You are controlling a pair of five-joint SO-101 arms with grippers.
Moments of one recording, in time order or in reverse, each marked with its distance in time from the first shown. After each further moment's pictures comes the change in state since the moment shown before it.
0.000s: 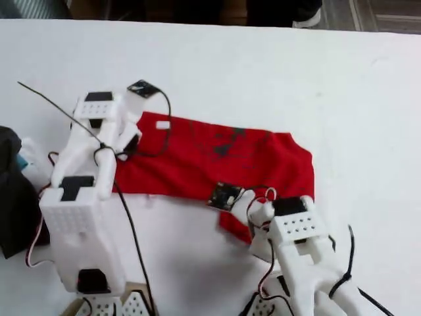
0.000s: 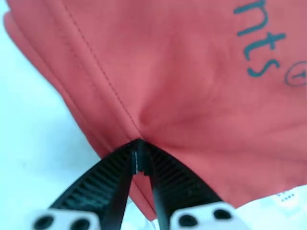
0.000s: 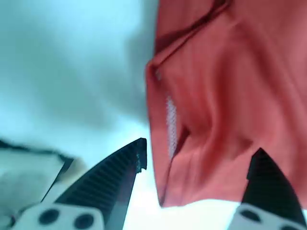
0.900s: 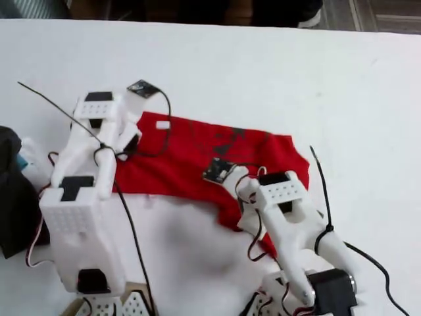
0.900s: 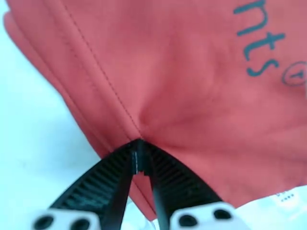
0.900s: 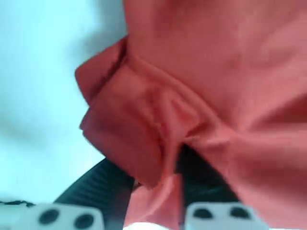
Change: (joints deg) left arm 0.0 0.0 0.1 0.0 0.0; right arm -1.9 25.6 -12.6 -9.6 -7.0
